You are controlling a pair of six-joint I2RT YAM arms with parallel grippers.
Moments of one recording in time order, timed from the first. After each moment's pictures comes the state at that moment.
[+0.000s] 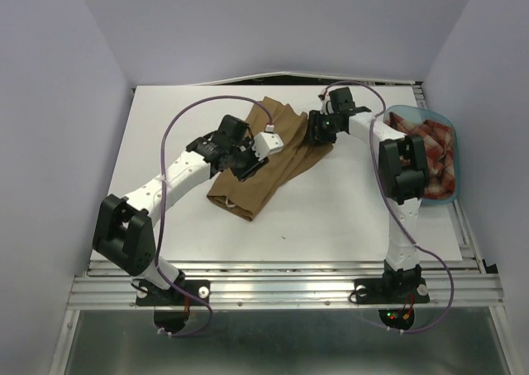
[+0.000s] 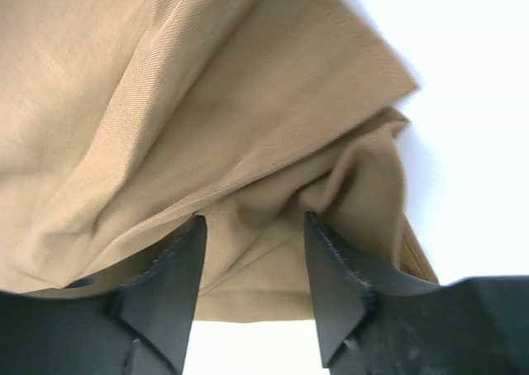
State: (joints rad) left arm -0.57 1.52 1.20 -0.59 0.22 0.52; right arm 0.24 2.21 1.73 -0.46 -0.36 0.25
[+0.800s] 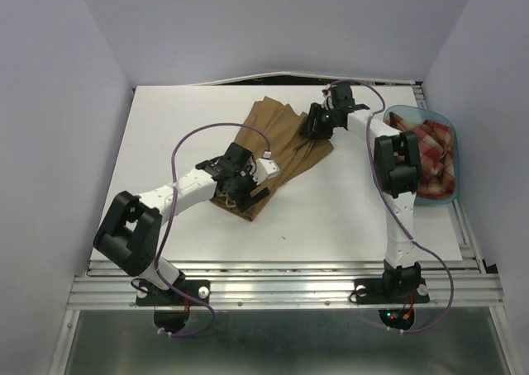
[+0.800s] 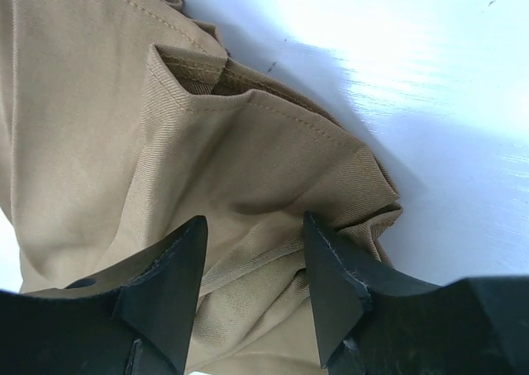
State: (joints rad) left arm -0.62 1.52 0.95 -0.46 0.12 0.42; right arm 0.21 2.34 1.87 -0.41 -0.42 0.43
